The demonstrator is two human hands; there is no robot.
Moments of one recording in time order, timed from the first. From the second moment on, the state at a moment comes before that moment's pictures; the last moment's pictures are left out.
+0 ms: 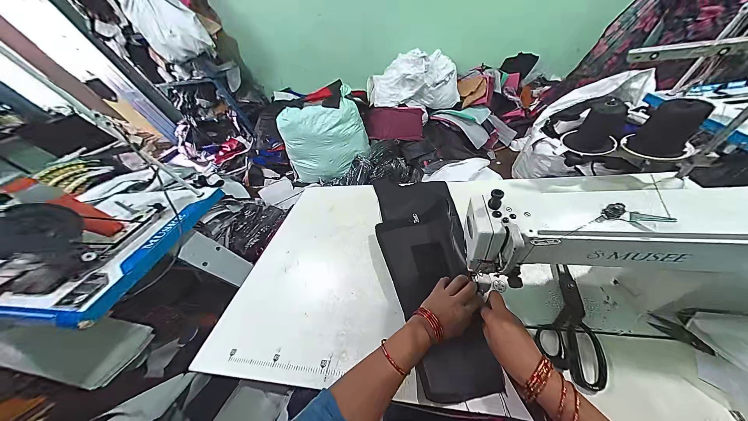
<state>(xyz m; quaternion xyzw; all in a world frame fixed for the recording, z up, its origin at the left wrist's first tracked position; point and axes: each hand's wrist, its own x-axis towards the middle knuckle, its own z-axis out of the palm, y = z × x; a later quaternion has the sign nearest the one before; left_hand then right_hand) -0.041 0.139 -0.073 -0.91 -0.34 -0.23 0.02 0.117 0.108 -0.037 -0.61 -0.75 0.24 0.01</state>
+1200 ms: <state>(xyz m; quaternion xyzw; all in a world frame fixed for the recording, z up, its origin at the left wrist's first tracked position) -0.040 0.100 -0.075 -0.83 -0.52 -0.14 -0.11 0.158 0.095 -0.056 -0.57 -0.62 0.48 0.26</state>
